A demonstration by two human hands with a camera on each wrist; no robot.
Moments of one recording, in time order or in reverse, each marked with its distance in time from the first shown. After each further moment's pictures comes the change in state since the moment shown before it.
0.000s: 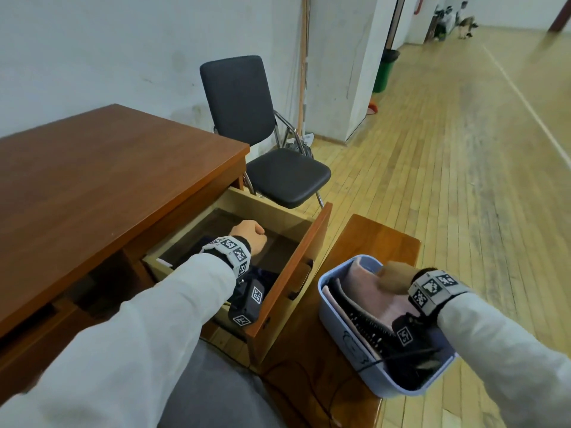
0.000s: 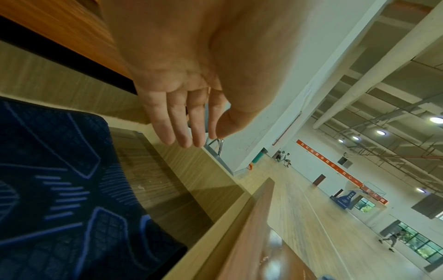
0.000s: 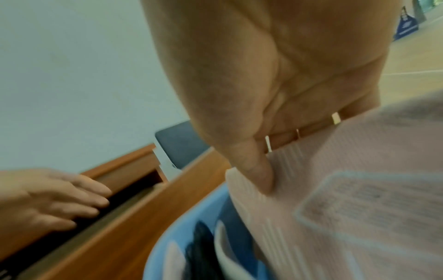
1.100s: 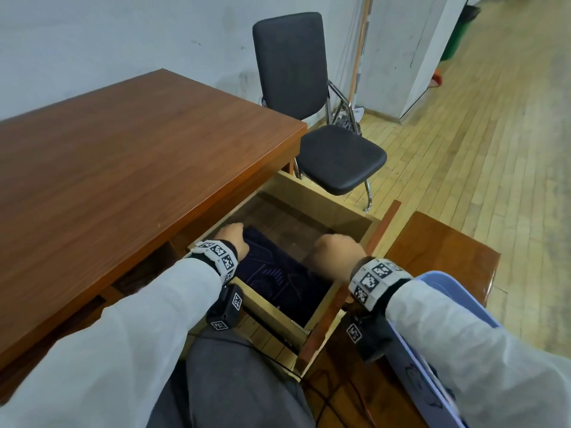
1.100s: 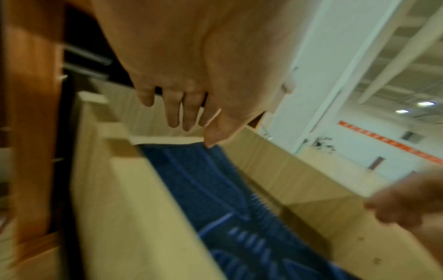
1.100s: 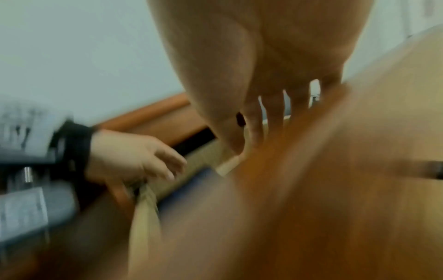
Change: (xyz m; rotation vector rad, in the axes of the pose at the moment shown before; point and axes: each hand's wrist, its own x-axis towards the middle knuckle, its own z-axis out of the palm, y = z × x) left_hand 0.067 -0.121 -0.049 0.340 -0.040 -0.188; right_hand 0.060 -0.200 -0.010 0.162 0.190 -0.390
